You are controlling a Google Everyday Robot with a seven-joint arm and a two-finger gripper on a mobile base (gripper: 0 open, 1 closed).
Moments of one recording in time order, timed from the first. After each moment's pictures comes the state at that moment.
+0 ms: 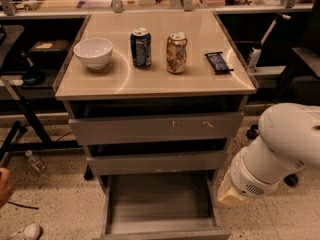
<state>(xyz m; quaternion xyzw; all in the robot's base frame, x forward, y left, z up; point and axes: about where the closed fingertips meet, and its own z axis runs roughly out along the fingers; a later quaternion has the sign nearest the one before) 0.357 -0.165 0.701 -0.57 0.81 0.11 0.08</state>
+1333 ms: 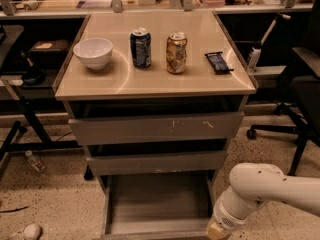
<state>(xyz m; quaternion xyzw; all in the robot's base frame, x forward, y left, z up) 0.334 -0.160 0.491 -0.50 0.85 0.18 0.00</state>
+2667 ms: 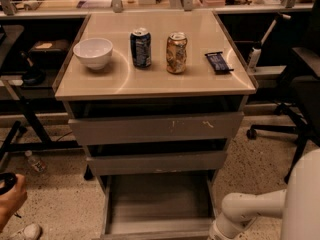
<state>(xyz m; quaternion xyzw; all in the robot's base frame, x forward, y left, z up) 0.323 -0.177 0.300 -0.41 0.89 0.21 -0.04</state>
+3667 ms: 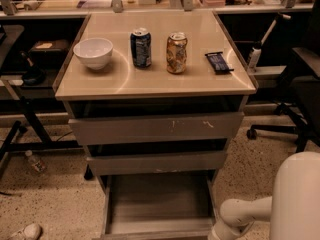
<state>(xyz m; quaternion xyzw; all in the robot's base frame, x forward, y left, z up) 0.314 -0.176 0.250 -0.39 0.89 0.23 -0.06</state>
